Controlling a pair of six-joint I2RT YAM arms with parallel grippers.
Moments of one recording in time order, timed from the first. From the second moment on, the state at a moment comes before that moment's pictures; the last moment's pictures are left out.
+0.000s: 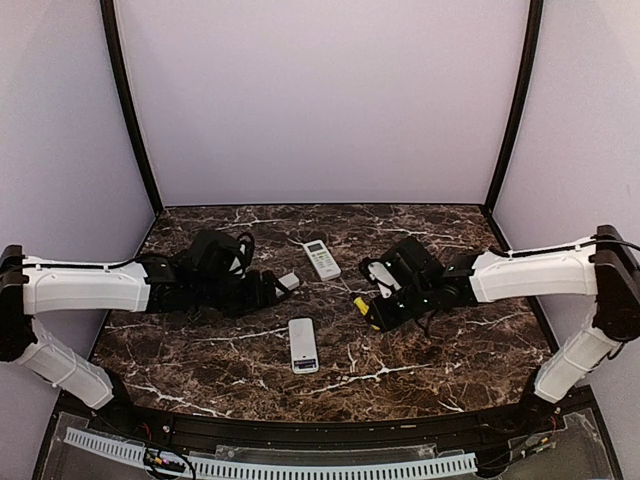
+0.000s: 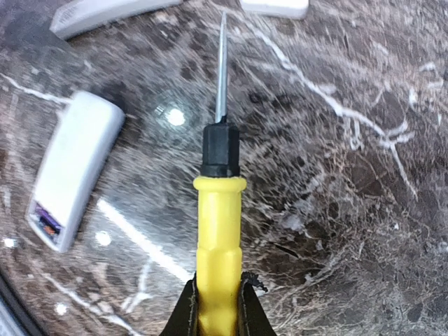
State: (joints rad) left arm -0.82 1.40 0.81 -0.16 0.04 -0.90; right arm 0.90 1.60 0.93 -0.34 0.03 0.32
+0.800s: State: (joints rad) left arm -0.79 1.17 0.85 0.02 0.39 -0.78; right arm 0.90 1.40 1.09 -0.31 -0.79 0.35
